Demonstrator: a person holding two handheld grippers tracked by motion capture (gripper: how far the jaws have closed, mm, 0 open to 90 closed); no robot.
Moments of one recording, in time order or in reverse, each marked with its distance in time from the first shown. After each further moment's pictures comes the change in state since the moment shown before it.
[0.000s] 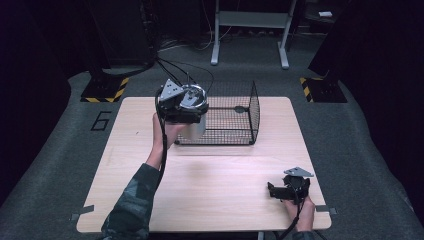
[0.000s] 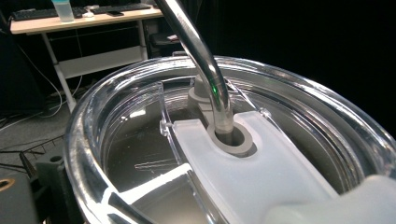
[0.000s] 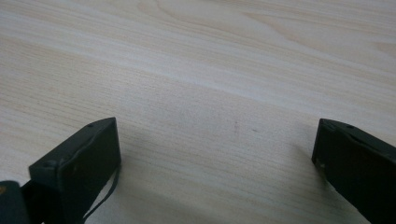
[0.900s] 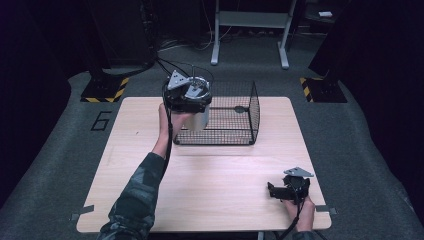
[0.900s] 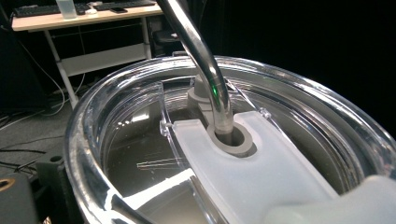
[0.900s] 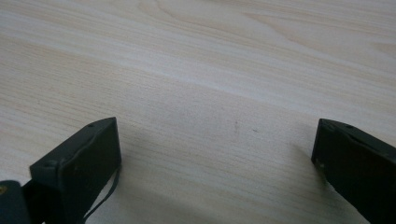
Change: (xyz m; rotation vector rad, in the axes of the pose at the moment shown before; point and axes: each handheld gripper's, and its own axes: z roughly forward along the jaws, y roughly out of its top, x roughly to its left) left arm 0.017 0.007 0.036 0.006 0.017 -0.011; right arm 0.000 0.000 0.000 -0.006 0.001 -0.002
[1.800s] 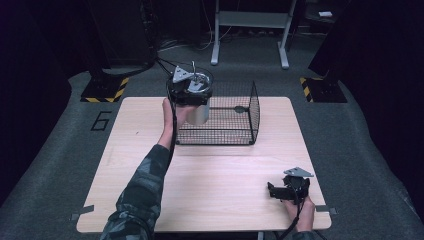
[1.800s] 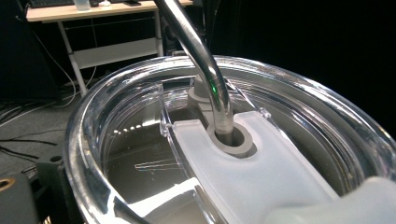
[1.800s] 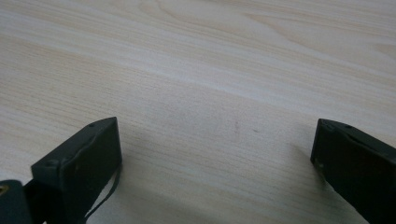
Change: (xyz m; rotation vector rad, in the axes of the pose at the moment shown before) left arm 0.018 -0.002 0.033 0.021 0.051 -0.030; right arm 0.001 0.000 0.000 0.005 0.001 0.004
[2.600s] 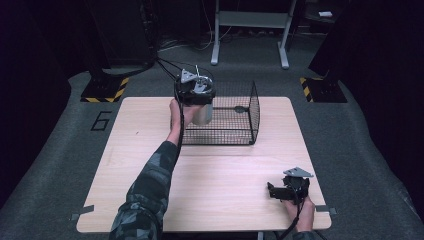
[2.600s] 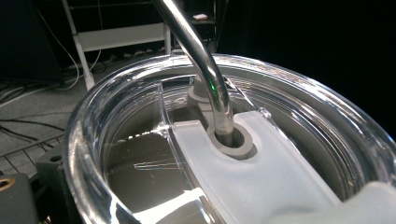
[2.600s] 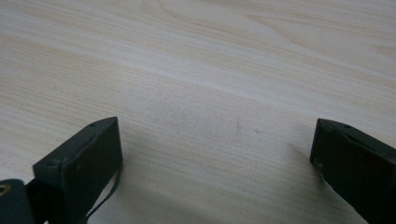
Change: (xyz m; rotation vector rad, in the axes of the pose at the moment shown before) left arm 0.011 -0.025 0.044 0.048 0.032 -0.045; right arm 0.001 0.000 0.000 -0.008 -0.008 -0.005
